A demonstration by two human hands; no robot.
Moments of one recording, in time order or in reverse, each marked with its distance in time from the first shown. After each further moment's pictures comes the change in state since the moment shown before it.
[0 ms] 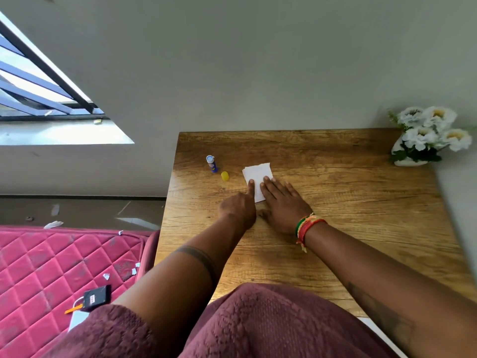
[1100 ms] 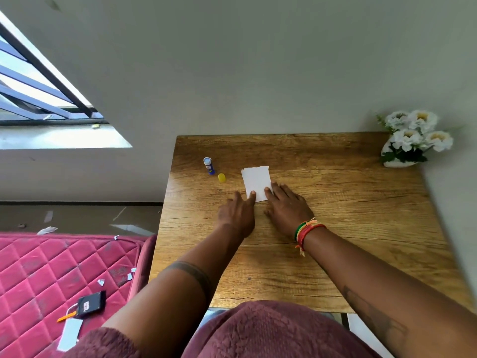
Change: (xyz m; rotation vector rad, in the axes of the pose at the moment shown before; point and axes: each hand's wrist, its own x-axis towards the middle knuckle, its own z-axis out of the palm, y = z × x) left_hand -0.020 0.002 0.006 -0.008 0.056 0.077; right_hand -0.016 0.001 0.001 -0.007 0.083 0.157
